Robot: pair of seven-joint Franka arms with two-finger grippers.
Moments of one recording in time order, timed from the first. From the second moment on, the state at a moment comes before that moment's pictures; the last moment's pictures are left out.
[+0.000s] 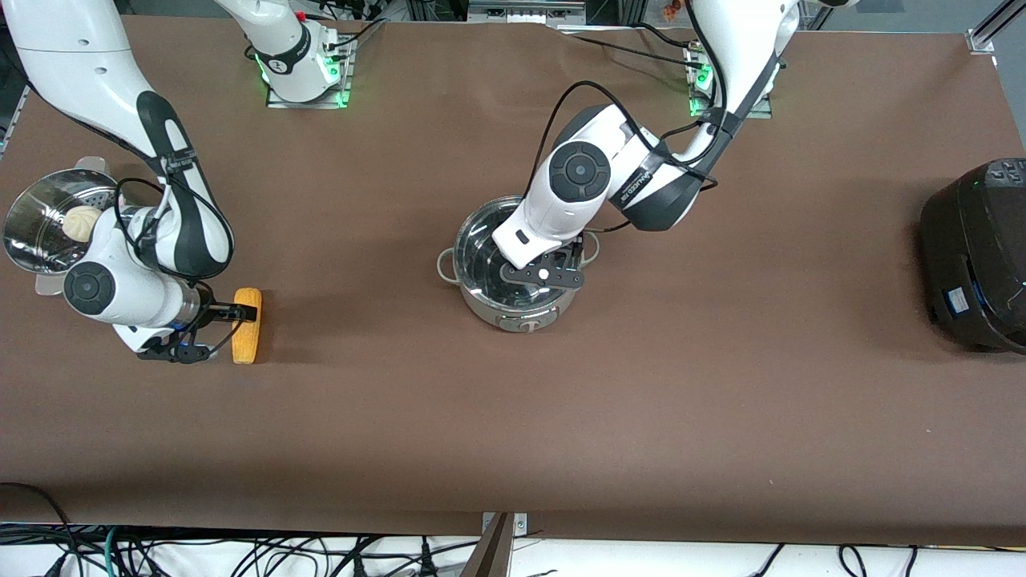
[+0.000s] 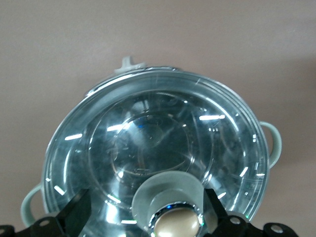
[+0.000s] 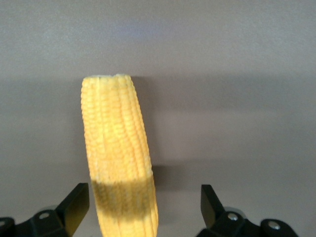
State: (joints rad) left arm -0.46 0.62 -0.30 -1.42 -0.03 2.03 -0.62; right arm -0.01 0.60 -0.05 -1.80 -0.01 2.27 -0.03
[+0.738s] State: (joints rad) left arm -0.53 0.63 -0.30 -1.42 0.08 2.05 -0.77; right arm -0.01 0.62 -0.05 -1.80 0.00 2.29 -0.03
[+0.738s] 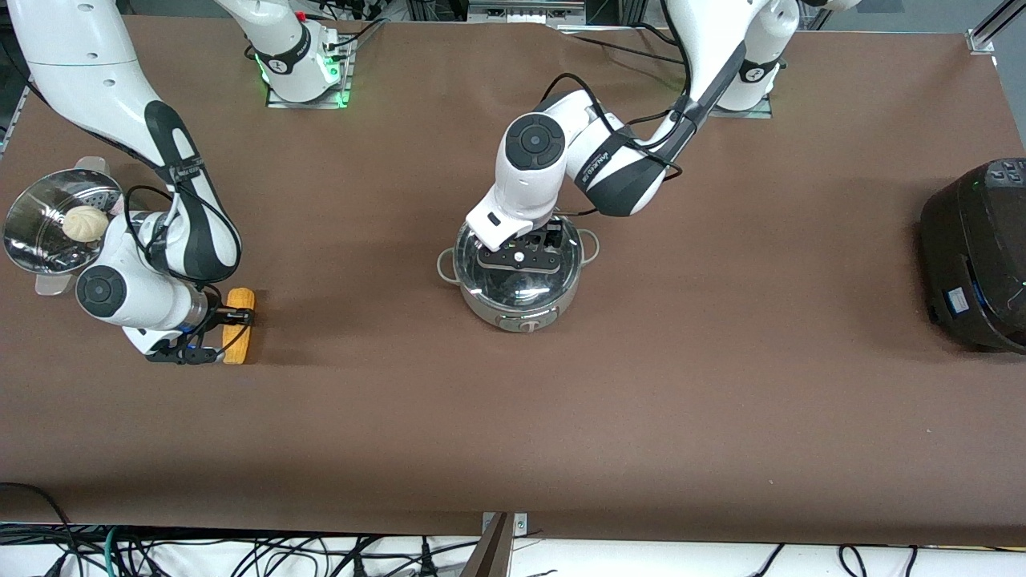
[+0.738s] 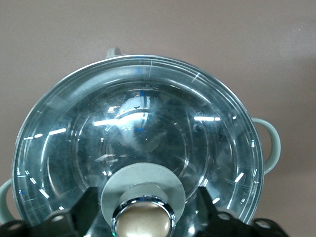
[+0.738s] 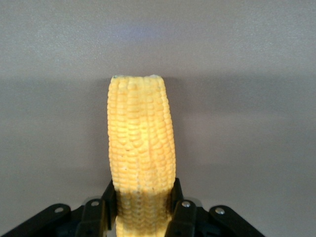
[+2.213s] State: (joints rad) left arm 0.06 0.50 -0.27 -1.45 0.20 1.59 0.01; right arm 0.33 0.56 0.45 -1.45 -0.08 2.02 0.76
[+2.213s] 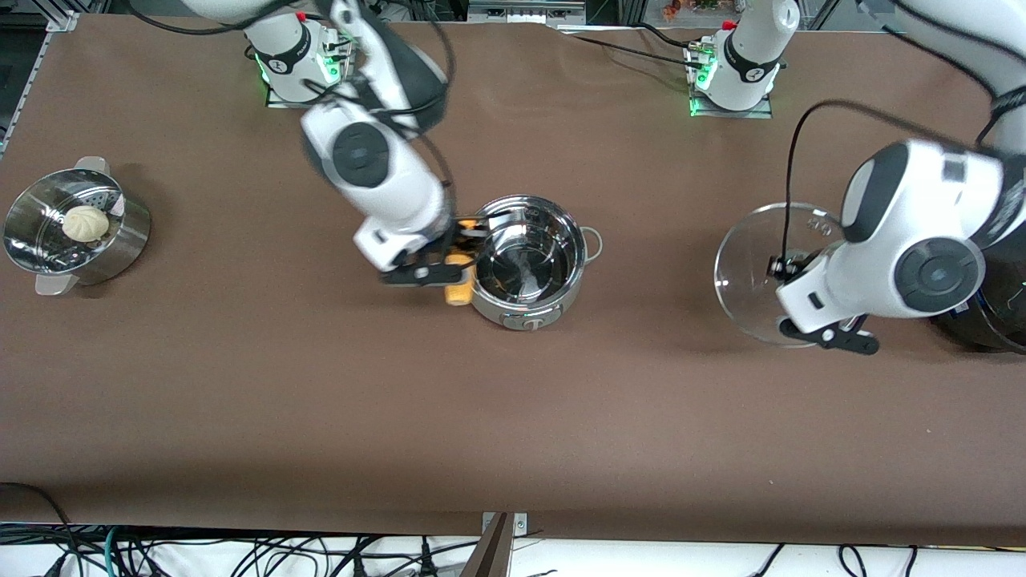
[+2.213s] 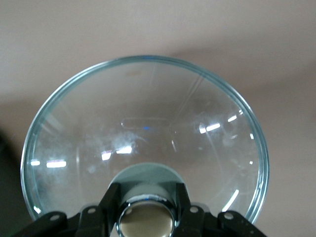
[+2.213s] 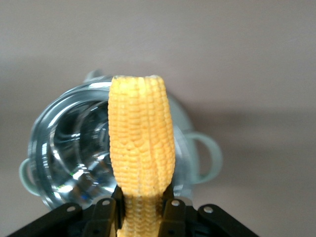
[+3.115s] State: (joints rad) left arm 0.20 0.26 -0.32 -1.74 0.11 1.92 0.01; right arm 0.44 0.79 0.44 -1.36 -0.22 2.12 0.86
